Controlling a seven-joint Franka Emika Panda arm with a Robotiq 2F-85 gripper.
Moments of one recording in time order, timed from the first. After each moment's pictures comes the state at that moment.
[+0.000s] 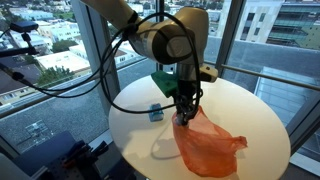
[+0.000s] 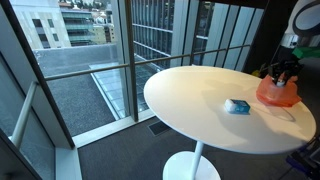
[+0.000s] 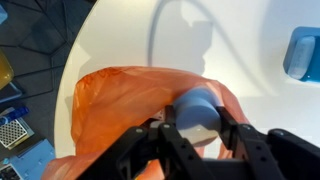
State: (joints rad) arm -0.19 0.13 -0.20 -2.20 -0.10 2.25 0.23
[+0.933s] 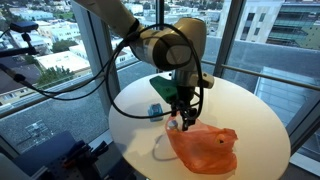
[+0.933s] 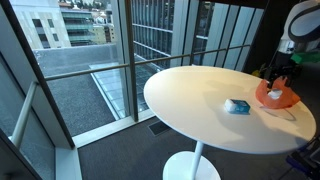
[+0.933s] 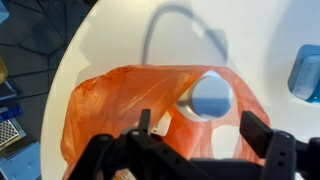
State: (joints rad) arm -0.18 0.16 -0.20 -2.20 -0.10 2.25 0.18
